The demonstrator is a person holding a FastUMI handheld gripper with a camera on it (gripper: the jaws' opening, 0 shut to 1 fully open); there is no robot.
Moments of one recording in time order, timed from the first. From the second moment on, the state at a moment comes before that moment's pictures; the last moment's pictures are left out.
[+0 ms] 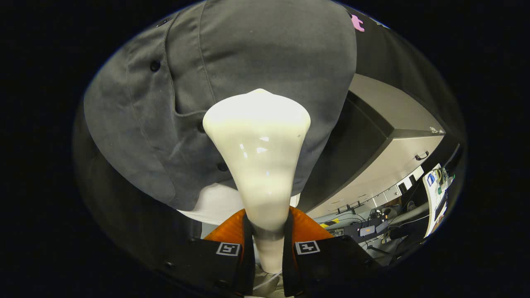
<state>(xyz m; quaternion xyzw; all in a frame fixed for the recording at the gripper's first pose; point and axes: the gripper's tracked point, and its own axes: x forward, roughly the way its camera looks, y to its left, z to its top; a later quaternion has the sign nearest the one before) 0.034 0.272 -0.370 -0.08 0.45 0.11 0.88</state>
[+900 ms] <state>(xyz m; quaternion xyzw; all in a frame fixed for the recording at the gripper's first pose) 0.020 0.269 -0.376 -0.08 0.47 0.10 0.88</state>
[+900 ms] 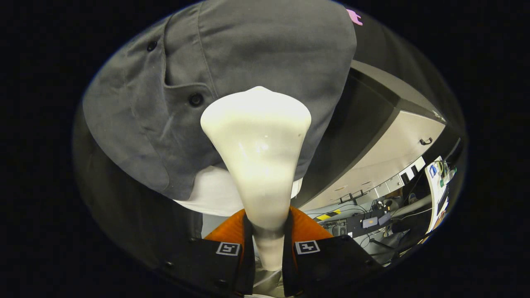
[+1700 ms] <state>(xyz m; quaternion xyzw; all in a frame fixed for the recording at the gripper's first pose) 0.023 0.307 -0.189 -0.05 0.32 0.14 0.93</state>
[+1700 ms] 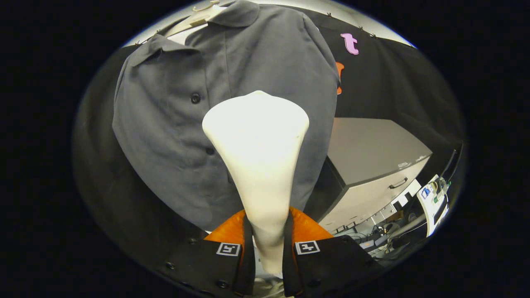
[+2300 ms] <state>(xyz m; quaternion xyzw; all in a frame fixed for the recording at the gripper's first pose) 0.014 0.380 -0.096 -0.05 0.25 0.19 0.95</state>
